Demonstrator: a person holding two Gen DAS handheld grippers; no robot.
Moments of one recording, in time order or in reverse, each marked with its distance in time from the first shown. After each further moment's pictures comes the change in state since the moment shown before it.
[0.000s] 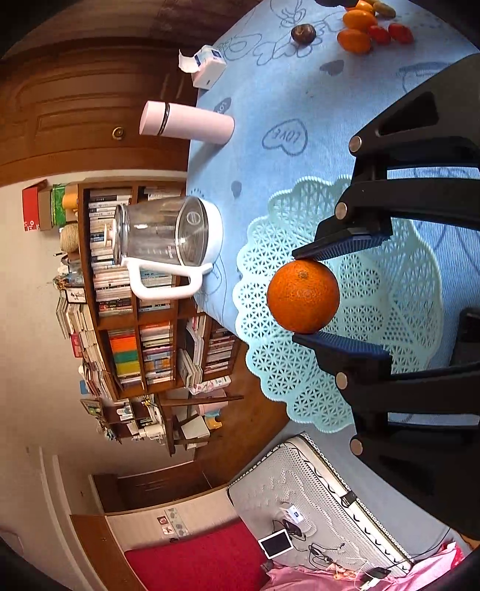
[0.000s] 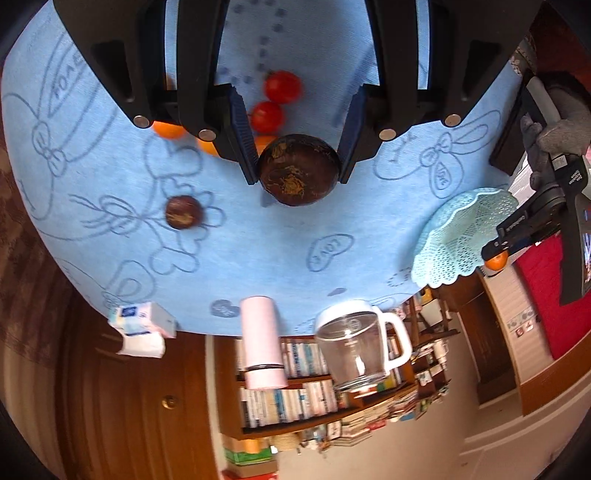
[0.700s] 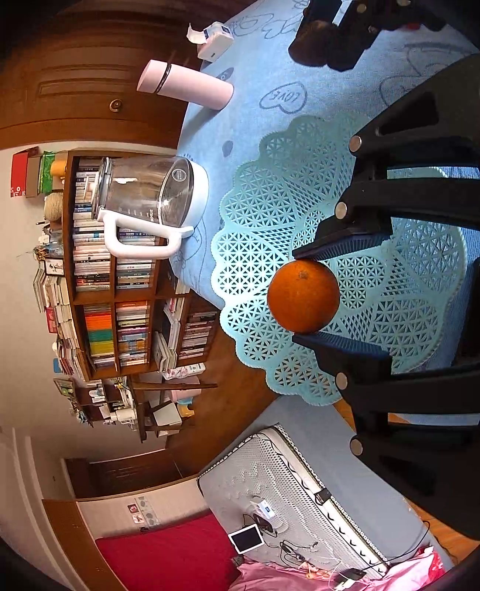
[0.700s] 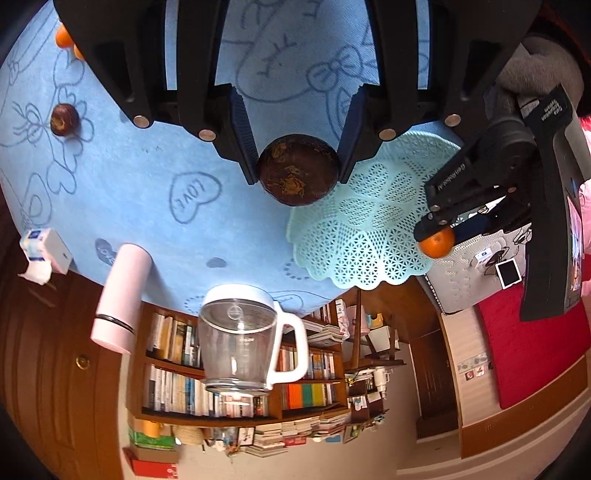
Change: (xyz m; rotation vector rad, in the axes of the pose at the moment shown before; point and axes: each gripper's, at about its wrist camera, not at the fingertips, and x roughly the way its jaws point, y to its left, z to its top) left arm 0.033 0.040 -0.004 -0.079 0.086 0.035; right arm 0.068 0.139 0.047 -0.215 0.015 0.118
